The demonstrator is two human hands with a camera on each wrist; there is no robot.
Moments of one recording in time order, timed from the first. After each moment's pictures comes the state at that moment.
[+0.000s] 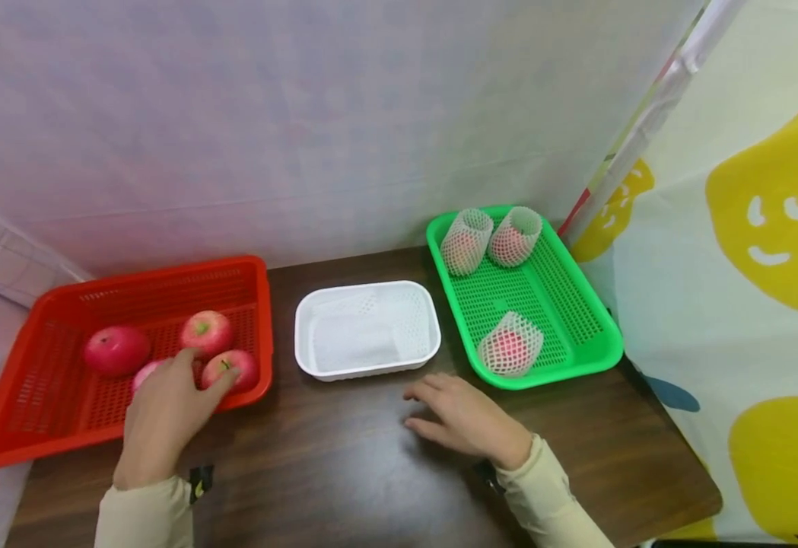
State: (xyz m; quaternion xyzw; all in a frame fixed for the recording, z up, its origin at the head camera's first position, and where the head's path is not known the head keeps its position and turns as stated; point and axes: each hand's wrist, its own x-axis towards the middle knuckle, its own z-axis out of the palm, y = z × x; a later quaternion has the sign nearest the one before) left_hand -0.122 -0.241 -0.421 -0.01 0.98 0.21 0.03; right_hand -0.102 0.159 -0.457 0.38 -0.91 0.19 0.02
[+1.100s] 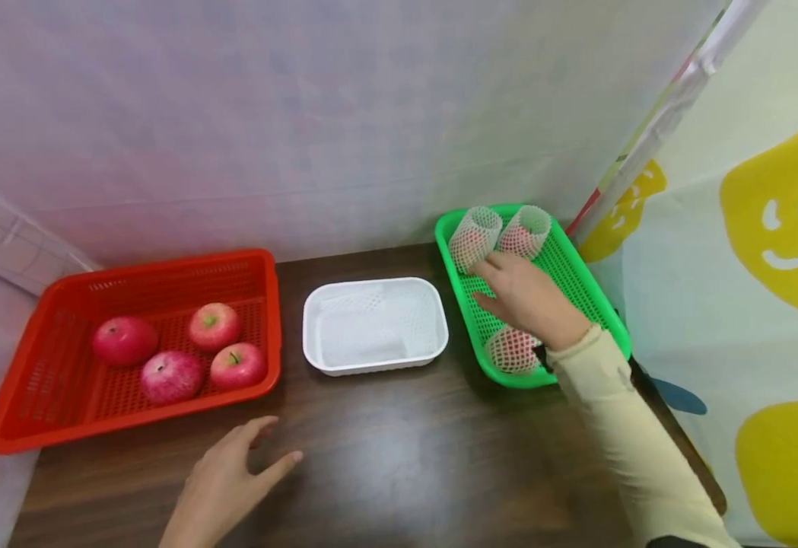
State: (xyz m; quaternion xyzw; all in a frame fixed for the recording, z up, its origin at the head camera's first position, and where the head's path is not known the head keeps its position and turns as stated) left_hand -0.044 -0.187 -0.442 -0.02 0.95 0.28 0.17; right_hand -0.211 0.220 -0.366 0.36 -0.92 0.07 0.15
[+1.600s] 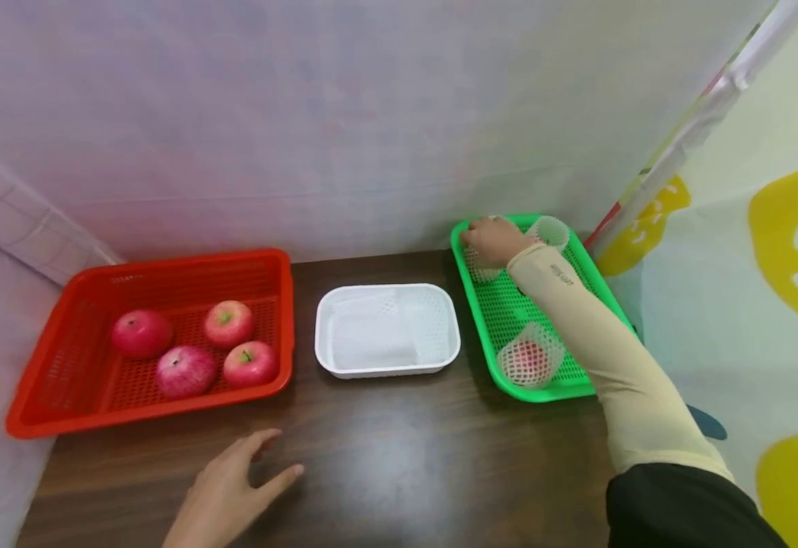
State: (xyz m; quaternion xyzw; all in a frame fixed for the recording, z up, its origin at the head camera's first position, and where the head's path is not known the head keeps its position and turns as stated) left_hand -0.035 -0.195 -0.446 -0.05 0.94 0.28 0.19; right_hand -0.379 0.221 -0.415 0.34 -0.93 -0.08 -0.06
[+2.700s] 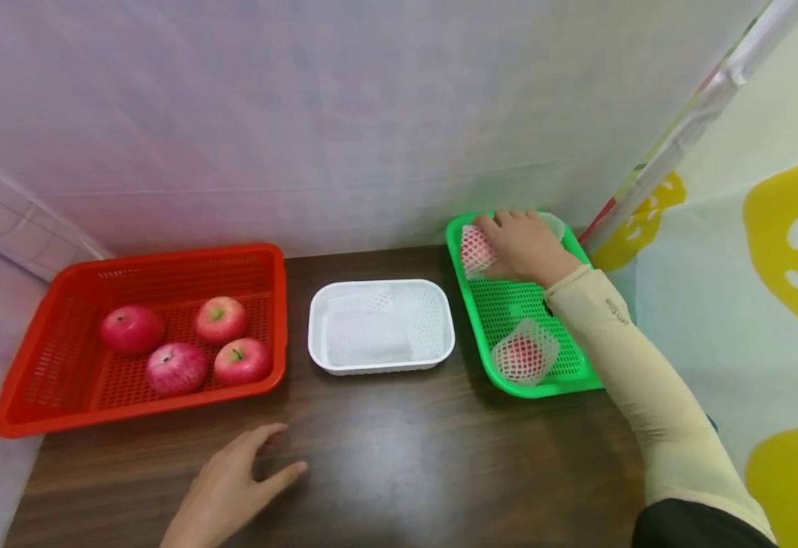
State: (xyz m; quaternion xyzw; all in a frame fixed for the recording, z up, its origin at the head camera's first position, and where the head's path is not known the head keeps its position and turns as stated) left_hand -0.035 -0.191 -0.442 0.01 0.94 0.29 0.17; right_hand -0.294 0.238 -0.362 0.32 -0.94 -0.03 0.07
